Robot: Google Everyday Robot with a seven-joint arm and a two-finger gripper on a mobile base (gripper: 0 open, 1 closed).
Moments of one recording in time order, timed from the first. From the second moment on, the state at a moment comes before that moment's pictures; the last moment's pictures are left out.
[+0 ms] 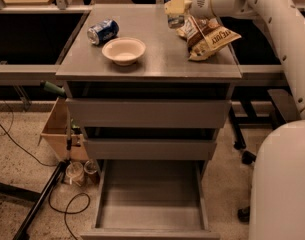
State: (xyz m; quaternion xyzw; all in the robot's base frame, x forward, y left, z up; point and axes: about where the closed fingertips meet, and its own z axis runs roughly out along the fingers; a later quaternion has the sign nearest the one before) arm 0.804 -0.069 0.987 -0.21 0.79 0.34 0.46
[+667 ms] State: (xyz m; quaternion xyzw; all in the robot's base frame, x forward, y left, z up) arm 0.811 -0.053 0.987 -0.23 0.79 0.35 0.44
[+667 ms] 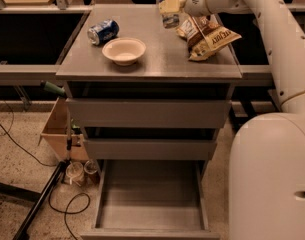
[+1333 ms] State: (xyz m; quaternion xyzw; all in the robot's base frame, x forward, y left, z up) arm 0.812 -0.058 0.981 -0.19 0.80 0.37 0.44
